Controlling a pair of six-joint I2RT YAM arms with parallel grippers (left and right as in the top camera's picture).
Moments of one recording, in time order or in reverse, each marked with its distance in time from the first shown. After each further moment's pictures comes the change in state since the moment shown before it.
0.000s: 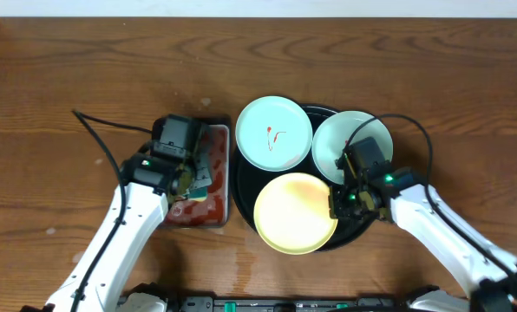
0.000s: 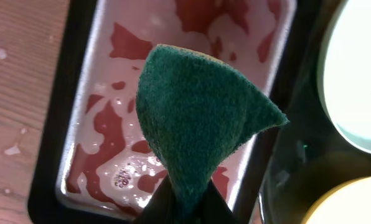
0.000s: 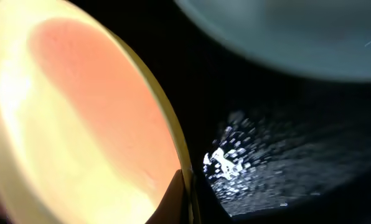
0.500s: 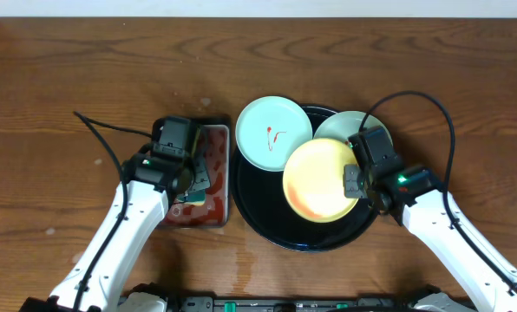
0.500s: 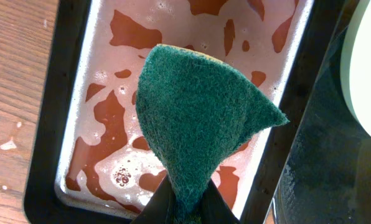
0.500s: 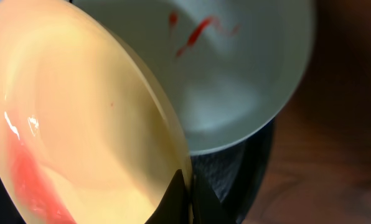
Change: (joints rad) left arm 0.011 0.027 -0.029 0.011 0.014 0.015; right arm 0.024 -0.084 0.106 -0.034 0.421 -0.011
